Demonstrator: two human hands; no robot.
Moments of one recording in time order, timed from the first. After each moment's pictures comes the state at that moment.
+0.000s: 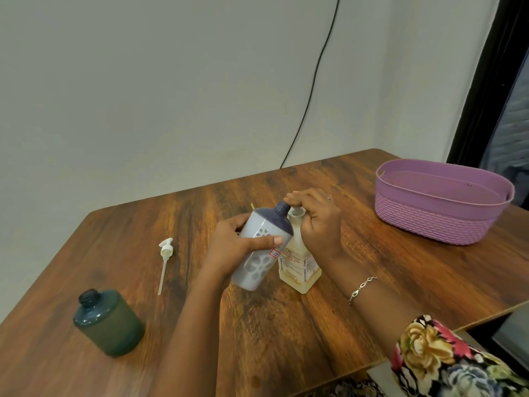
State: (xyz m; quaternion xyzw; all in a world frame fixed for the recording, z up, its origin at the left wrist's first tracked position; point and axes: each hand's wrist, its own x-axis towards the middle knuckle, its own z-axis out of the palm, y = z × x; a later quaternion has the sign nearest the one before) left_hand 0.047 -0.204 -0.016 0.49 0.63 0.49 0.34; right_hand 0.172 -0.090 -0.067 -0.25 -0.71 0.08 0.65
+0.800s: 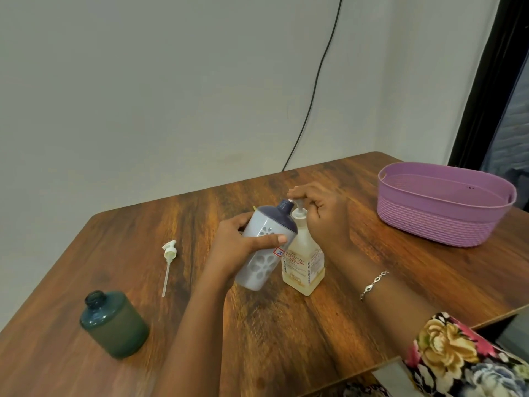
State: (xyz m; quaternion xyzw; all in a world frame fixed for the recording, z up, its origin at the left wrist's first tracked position) left_hand 0.046 -0.208 -0.010 0.50 0.62 0.50 0.33; right_hand 0.176 -0.091 -0.045 -0.25 -0.72 0.12 0.64
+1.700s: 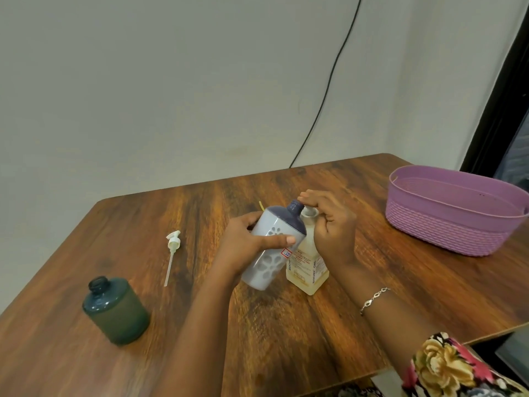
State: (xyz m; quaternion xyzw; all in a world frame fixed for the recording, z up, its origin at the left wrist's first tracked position) left_hand 0.045 -0.207 -0.015 0.49 0.62 0.50 0.35; right_hand 0.172 -0.099 -0.064 -0.25 -0.70 0.11 0.66
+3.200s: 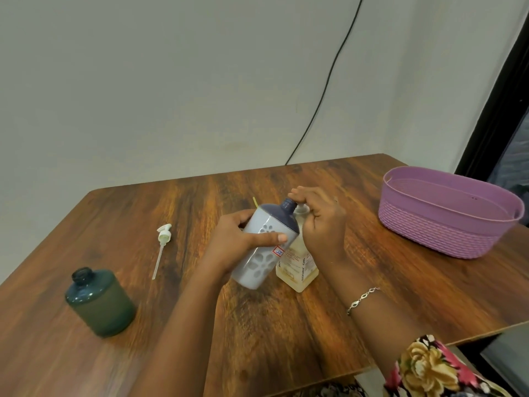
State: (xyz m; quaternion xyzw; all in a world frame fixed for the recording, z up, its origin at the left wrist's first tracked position) left_hand 0.052 -0.208 -0.016 0.47 0.62 0.50 0.37; right_hand 0.174 -0.094 -0.066 -0.27 -0.71 0.08 0.64
